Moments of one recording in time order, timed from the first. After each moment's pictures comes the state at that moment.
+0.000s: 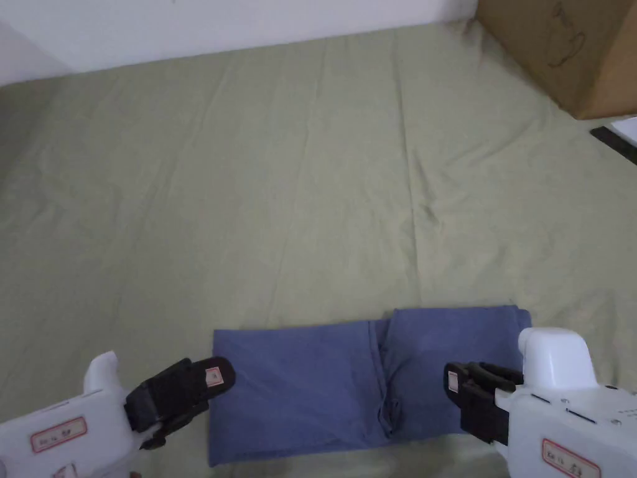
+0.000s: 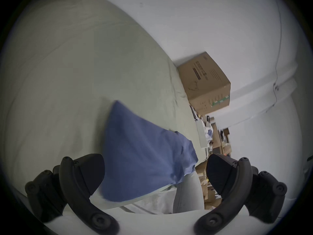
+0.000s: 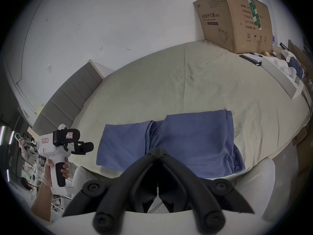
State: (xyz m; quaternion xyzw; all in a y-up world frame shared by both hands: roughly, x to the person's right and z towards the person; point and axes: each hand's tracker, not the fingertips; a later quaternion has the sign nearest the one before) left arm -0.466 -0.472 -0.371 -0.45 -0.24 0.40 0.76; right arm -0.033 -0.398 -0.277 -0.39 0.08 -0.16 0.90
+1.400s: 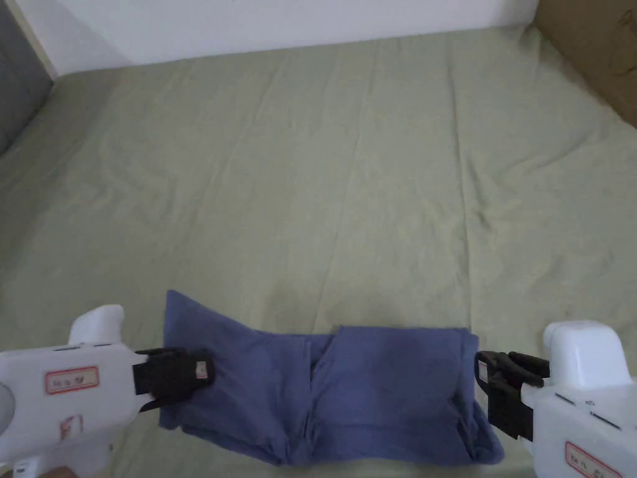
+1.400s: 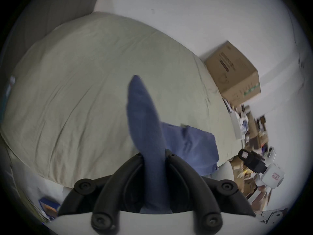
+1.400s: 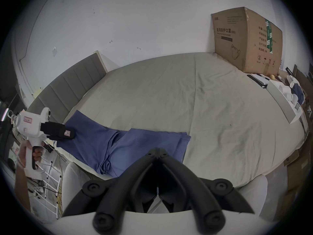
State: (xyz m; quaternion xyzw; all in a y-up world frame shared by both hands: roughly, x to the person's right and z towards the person) left arm -0.452 -0.368 -0.373 -0.49 -0.15 0.19 0.84; right arm -0.063 -0.386 -0.283 -0.36 0.09 -0.09 0.92
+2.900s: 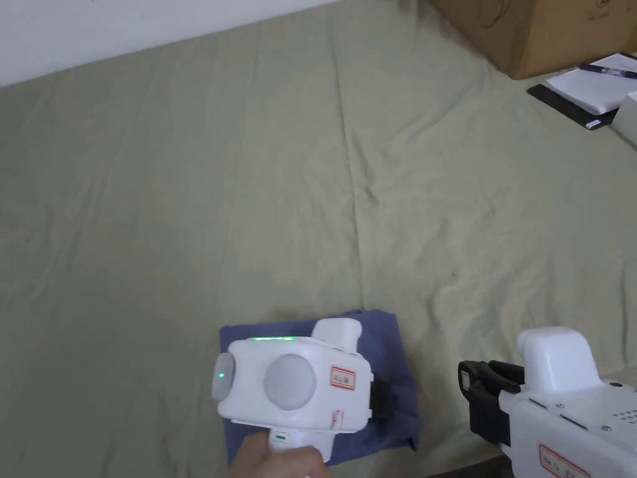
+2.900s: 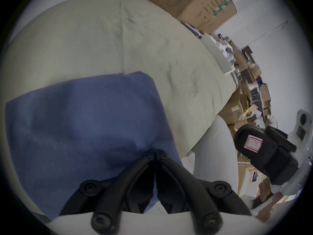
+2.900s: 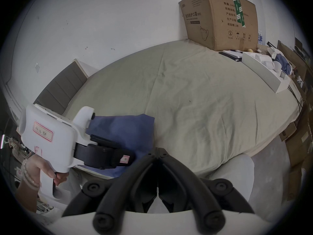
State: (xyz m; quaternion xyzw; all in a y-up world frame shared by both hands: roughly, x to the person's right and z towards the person) left arm -0.148 -0.465 -0.392 -0.61 -0.33 0.03 0.72; right arm 0.038 -0.424 -0.246 -0.40 0.02 -0.14 0.91
